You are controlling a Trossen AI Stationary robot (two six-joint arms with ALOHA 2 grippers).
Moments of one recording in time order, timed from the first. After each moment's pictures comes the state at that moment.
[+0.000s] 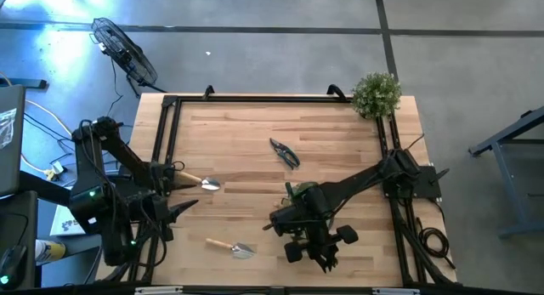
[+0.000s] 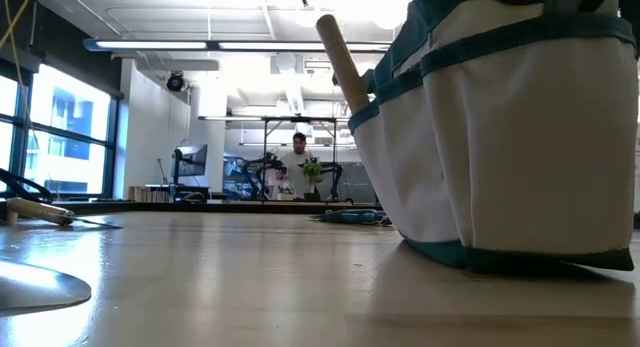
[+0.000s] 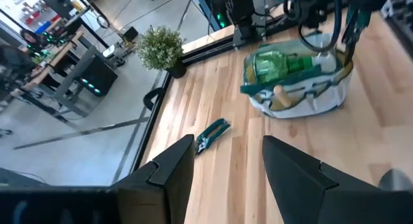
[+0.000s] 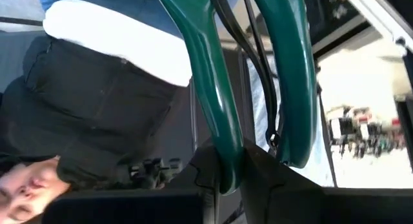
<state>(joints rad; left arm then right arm) -1.10 1.36 1.60 -1.57 -1.17 -0.84 0.41 2.03 1.93 -1.24 -1.04 1.86</state>
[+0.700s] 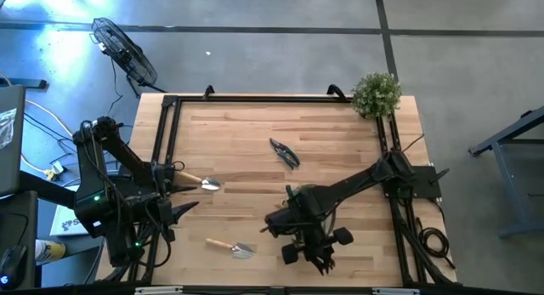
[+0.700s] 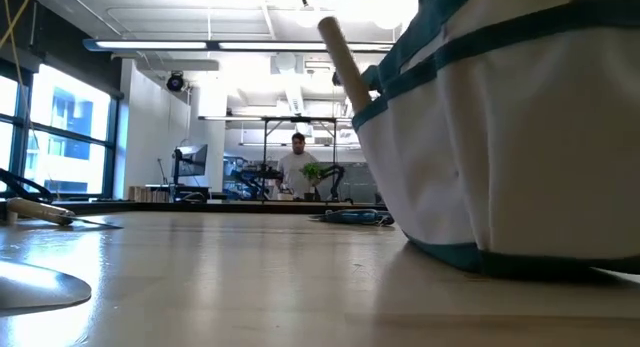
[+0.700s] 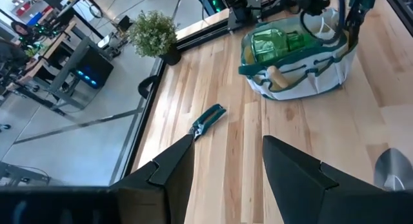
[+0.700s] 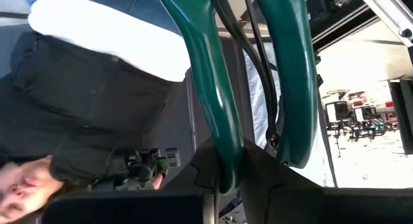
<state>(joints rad) -1.10 1.36 1.55 -1.57 -1.12 -0.87 0.40 2.08 1.93 -1.23 -1.09 1.84</state>
